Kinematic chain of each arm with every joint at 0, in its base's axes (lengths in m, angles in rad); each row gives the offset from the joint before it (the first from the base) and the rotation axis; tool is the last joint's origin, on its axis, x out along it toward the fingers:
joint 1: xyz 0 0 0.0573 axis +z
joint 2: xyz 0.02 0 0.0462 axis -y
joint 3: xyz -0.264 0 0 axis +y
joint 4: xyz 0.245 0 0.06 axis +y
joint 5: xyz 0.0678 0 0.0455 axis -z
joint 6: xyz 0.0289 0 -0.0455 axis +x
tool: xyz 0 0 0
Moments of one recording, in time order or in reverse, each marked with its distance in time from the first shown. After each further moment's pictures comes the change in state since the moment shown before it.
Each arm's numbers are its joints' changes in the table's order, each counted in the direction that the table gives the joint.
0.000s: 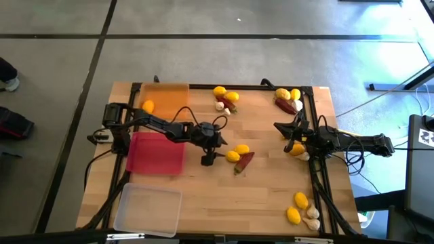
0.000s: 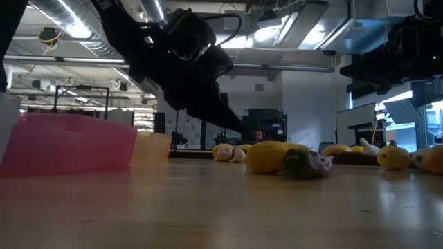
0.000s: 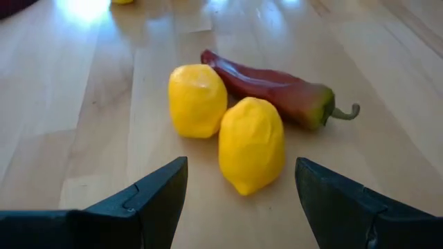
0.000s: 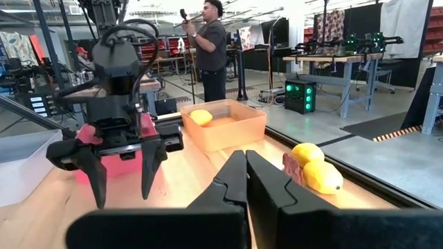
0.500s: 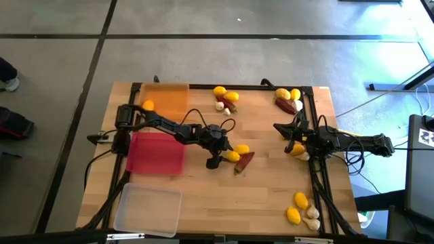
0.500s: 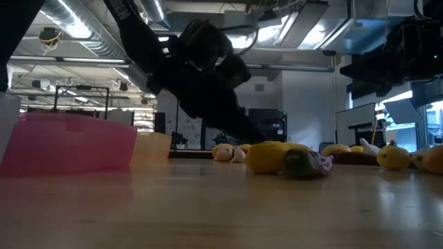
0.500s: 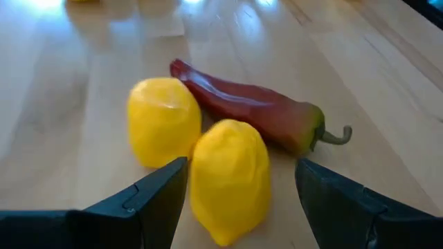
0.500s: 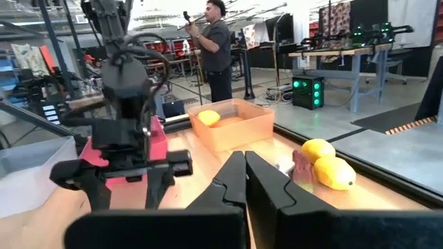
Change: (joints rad) left arm -0.001 -0.149 -0.114 -0.013 0.109 -0.035; right arm 0.000 0.000 0.000 0.004 -0.029 0.060
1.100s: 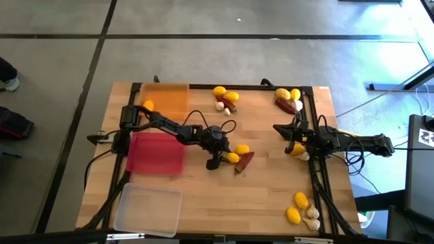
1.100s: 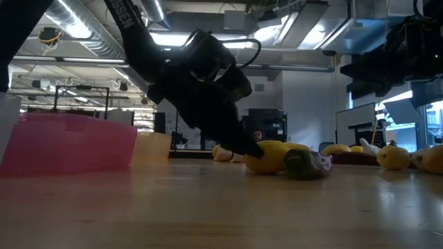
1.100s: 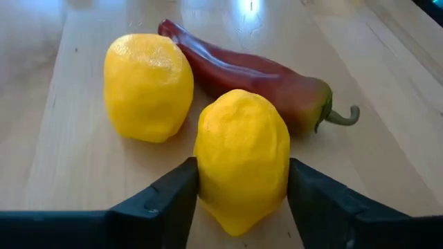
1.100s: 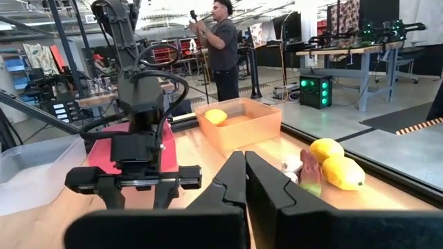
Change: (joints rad) left arm 0.005 -0.045 0.001 -0.012 0.038 -0.075; right arm 0.000 0.000 0.000 0.000 -0.019 0.004
